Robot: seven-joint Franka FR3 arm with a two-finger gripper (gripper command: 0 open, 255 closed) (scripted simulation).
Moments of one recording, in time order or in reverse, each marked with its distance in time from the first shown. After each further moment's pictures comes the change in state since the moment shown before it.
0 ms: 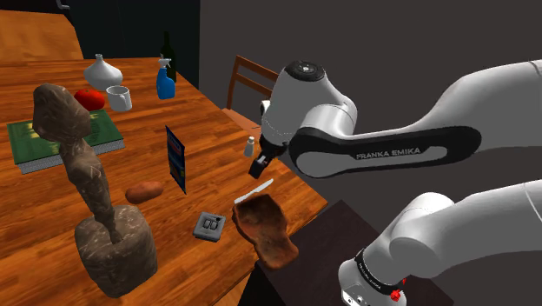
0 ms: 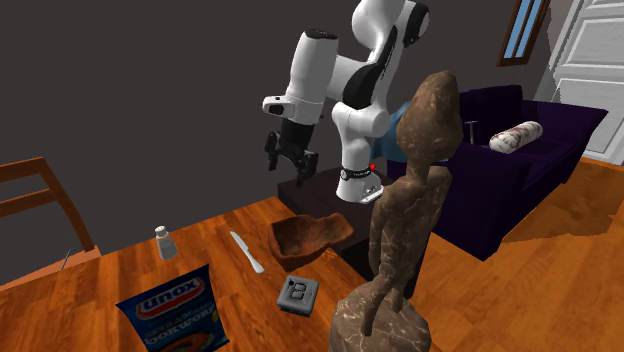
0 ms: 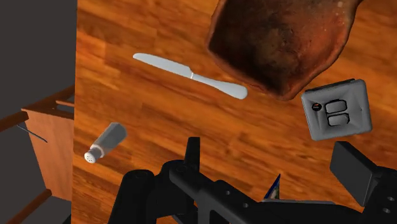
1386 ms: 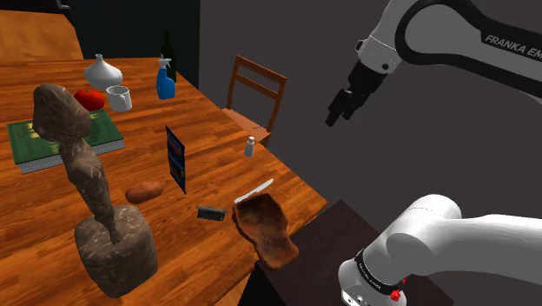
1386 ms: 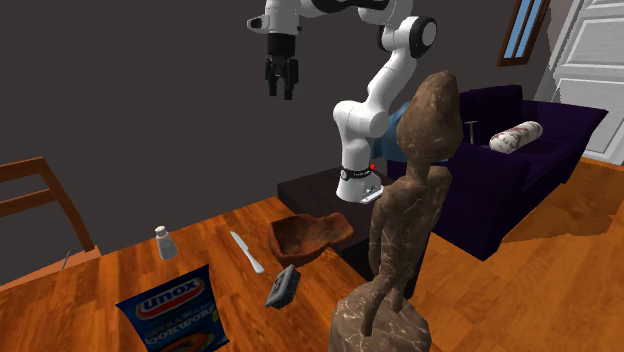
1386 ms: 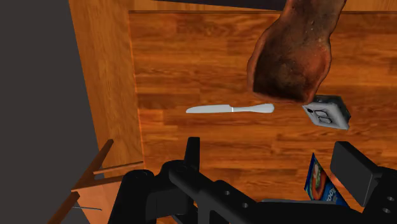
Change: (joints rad) arm -0.086 -0.360 -0.424 0.187 0.109 -0.607 -0.207
